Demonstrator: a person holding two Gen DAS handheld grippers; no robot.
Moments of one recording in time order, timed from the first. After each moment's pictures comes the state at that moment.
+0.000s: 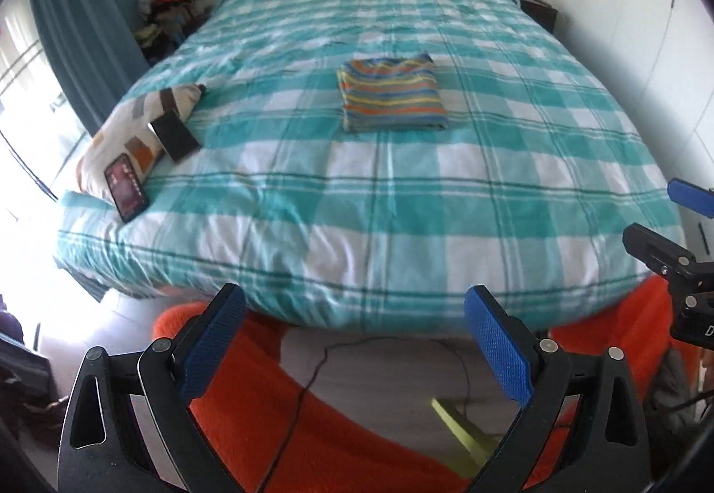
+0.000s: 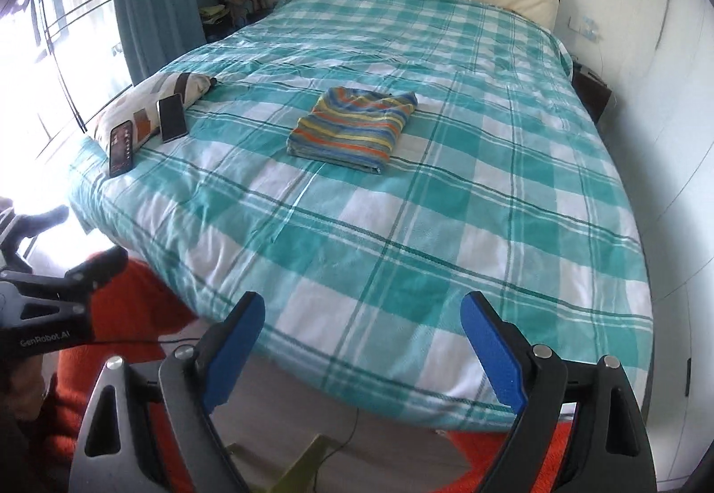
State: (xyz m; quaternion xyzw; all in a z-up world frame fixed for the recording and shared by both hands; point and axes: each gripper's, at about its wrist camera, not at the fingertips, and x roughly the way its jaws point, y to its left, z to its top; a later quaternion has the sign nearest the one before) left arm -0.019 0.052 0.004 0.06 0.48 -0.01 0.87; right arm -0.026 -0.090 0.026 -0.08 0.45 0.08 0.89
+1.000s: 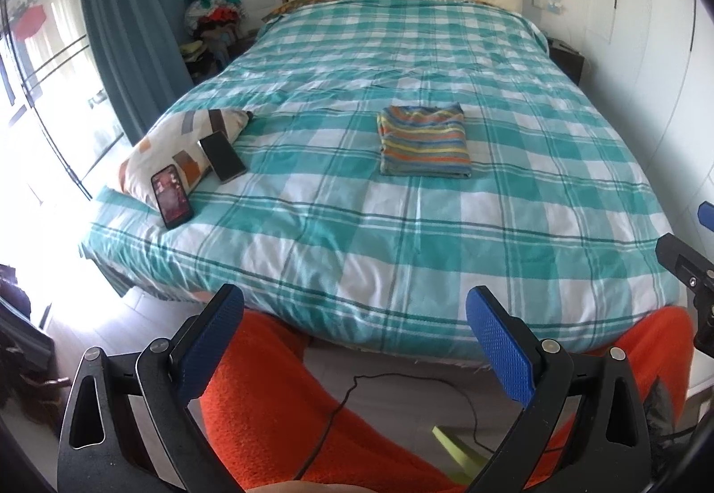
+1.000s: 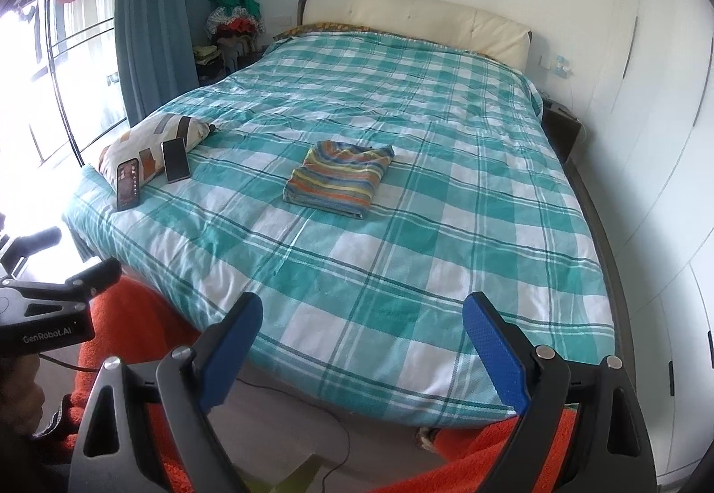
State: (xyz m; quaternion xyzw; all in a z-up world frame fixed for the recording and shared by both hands) left arm -0.054 0.060 0.051 0.04 0.41 0.05 0.91; right arm -0.071 -0.091 0.086 -0.07 0.38 0.05 0.92
